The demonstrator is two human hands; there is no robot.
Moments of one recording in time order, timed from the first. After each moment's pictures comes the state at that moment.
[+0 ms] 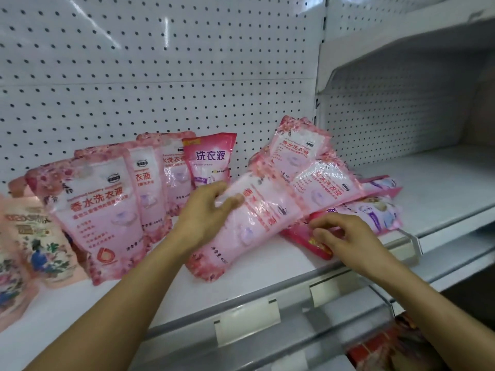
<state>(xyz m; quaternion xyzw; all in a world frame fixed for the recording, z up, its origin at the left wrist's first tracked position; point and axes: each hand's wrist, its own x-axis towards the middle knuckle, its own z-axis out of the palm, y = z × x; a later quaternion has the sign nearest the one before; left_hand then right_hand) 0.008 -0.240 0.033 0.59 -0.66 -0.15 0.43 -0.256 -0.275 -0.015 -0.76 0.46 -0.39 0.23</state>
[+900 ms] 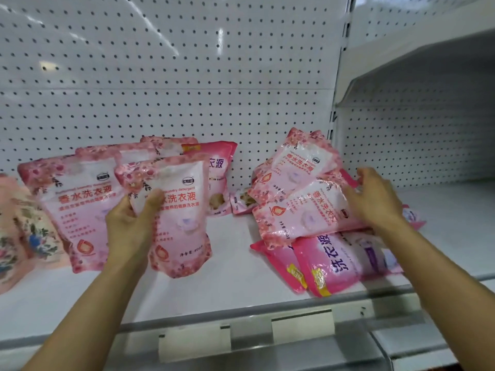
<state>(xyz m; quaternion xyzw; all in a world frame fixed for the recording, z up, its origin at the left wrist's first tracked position) 0.010 -0.225 0.018 0.56 -0.32 -0.10 0.76 -0.308 -0.421 0.044 -0.72 0.58 -0.37 0.06</state>
